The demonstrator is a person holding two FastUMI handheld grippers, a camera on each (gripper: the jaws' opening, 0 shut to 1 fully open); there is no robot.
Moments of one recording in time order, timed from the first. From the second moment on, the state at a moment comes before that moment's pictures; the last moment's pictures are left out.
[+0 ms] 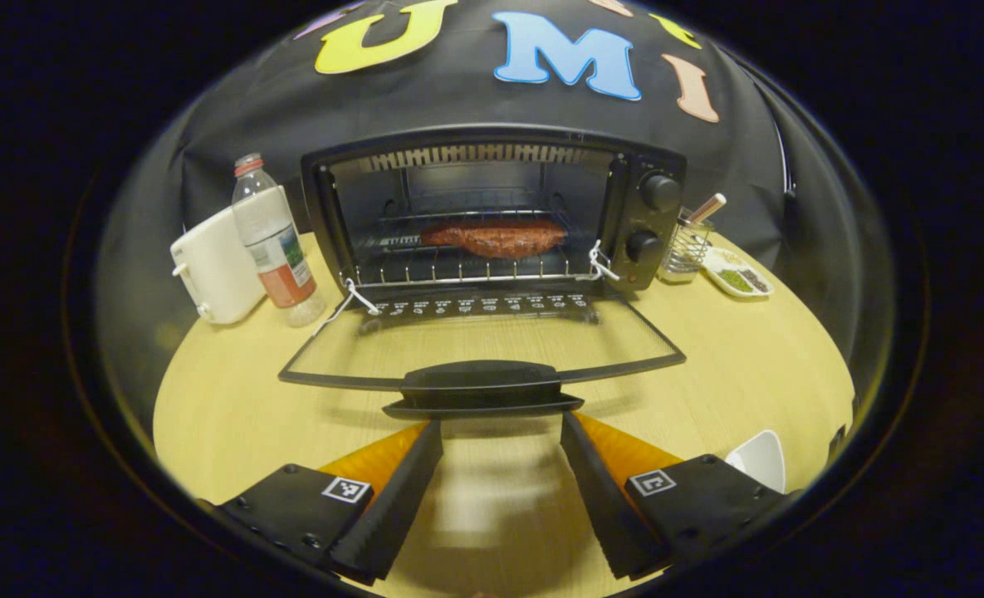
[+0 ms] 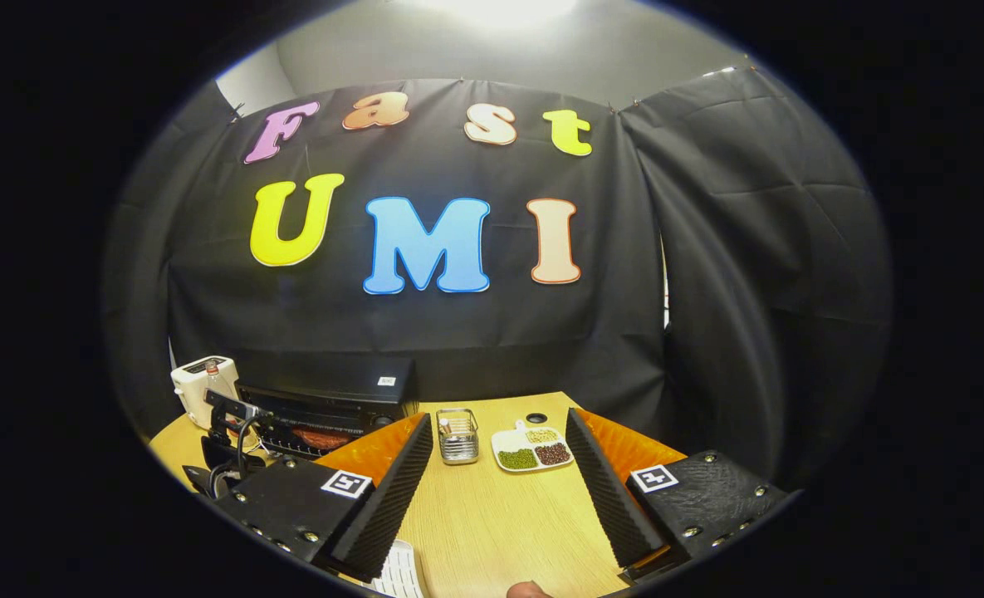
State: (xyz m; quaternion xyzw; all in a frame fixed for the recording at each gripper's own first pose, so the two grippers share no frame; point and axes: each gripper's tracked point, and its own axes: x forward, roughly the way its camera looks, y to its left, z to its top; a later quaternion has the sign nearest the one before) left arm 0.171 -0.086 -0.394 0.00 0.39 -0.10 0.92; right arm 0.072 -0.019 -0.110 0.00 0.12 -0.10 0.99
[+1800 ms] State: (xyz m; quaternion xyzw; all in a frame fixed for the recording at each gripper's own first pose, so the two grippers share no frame) left arm 0.218 -0.080 -0.219 -0.04 0.12 -0.09 0.99; right arm 0.081 -0.020 -0.091 0.02 0.09 -0.05 0.99
